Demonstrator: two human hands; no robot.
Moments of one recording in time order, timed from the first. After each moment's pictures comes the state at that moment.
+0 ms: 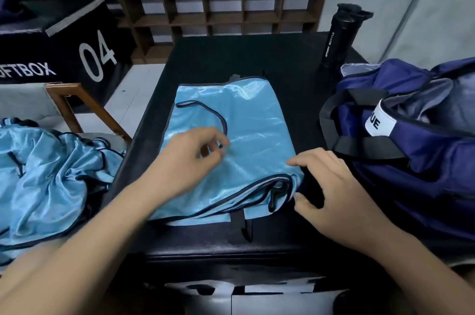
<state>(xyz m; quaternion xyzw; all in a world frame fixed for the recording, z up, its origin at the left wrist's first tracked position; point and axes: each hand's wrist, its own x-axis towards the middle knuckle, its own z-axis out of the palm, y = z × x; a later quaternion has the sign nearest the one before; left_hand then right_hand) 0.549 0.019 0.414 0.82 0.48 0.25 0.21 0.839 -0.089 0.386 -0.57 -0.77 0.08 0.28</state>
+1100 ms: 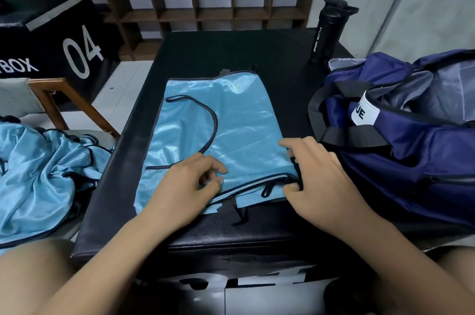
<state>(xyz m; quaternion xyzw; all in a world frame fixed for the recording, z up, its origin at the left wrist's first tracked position) 0.548 -0.022 0.355 0.80 0.46 0.28 0.25 0.824 -0.091 0.388 -0.67 -0.72 0.07 0.20</state>
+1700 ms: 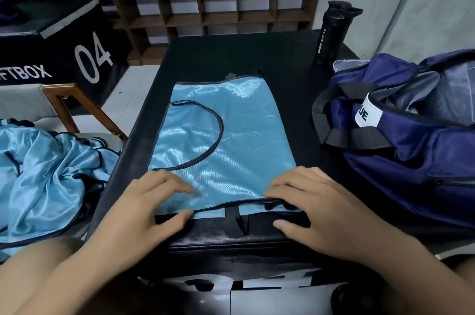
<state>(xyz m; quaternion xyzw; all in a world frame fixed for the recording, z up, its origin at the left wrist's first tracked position) 0.479 -0.066 0.385 0.86 0.42 0.23 0.15 0.838 -0.110 0.382 -0.48 -0.86 0.07 0.15</state>
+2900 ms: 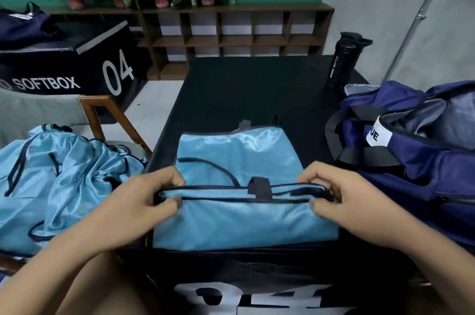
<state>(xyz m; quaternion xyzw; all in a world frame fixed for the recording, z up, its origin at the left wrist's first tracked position) 0.439 -0.060 0.433 0.83 0.44 0.22 0.25 0.832 -0.109 0.437 -0.54 -0.73 0.33 0.26</state>
